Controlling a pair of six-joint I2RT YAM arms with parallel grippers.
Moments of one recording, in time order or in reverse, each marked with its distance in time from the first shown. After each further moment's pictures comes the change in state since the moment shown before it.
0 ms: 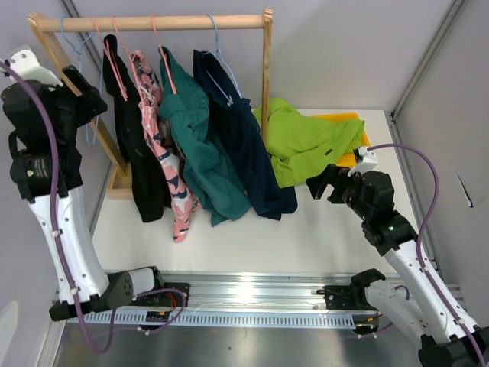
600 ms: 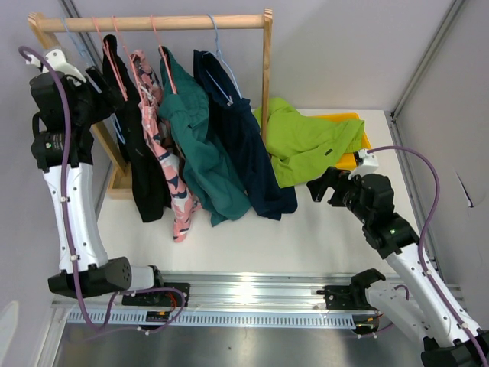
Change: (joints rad) left arm -0.002 0.078 -0.123 0.104 0.169 -0.061; right arm 0.034 -0.032 0.001 -0.055 0.056 0.010
